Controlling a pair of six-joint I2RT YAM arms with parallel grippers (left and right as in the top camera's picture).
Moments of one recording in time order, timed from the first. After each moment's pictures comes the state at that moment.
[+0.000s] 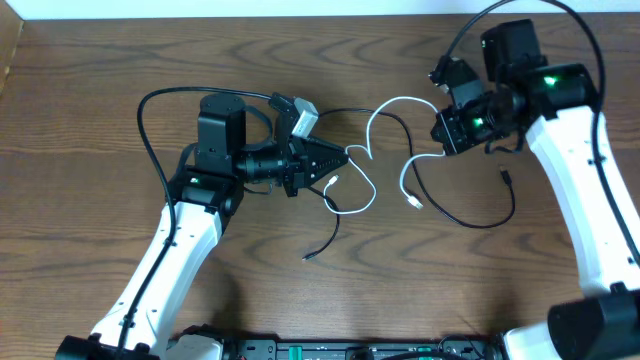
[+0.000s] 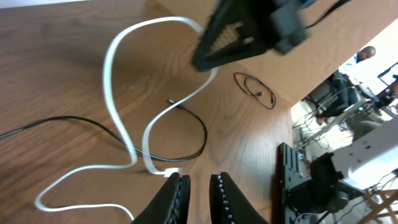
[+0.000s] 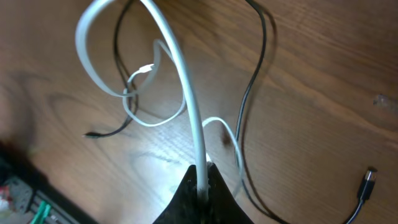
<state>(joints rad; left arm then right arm) -0.22 1.34 0.93 -0.16 1.09 -0.01 0.19 1.63 1.66 -1.24 -0.36 -0.19</state>
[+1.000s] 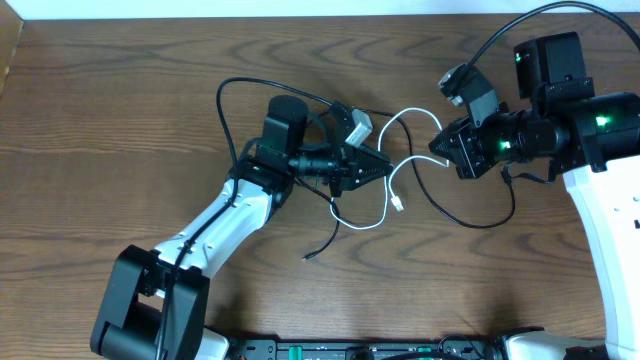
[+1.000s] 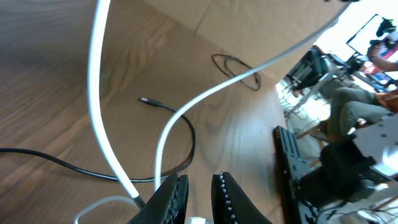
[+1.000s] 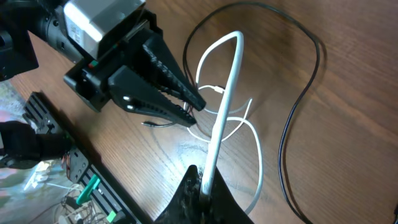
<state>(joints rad) -0.42 1.61 0.92 0.19 1.08 -0.04 0.19 1.47 1.67 -1.33 -0.53 -0.25</state>
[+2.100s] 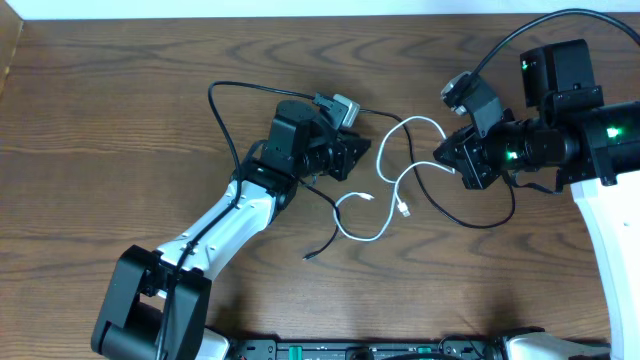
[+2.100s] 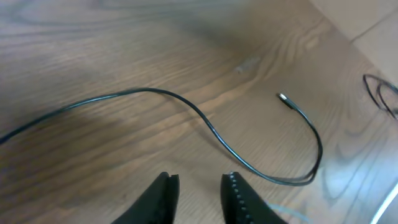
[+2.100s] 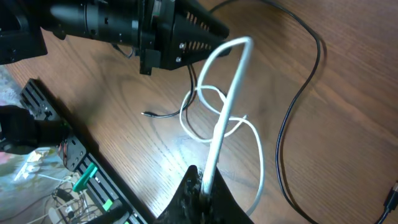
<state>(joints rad) -0.44 1.61 0.92 0.10 0.50 -0.17 0.19 1.43 1.67 -1.38 -0.52 -0.30</state>
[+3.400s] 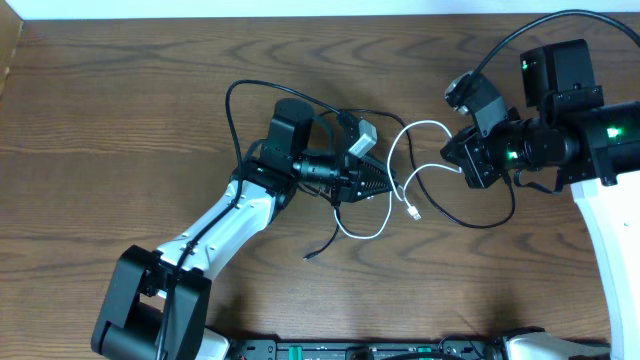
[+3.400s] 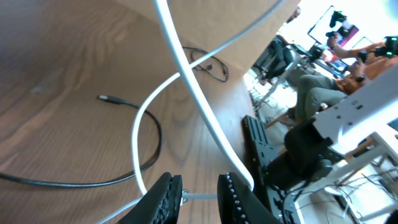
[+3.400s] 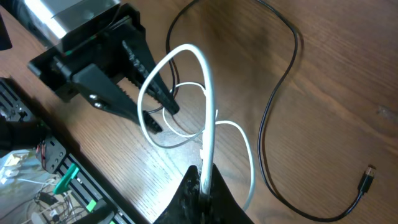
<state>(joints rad) -0.44 1.61 0.92 0.15 1.22 0.00 0.19 1.43 1.67 -1.38 -0.44 -0.30</state>
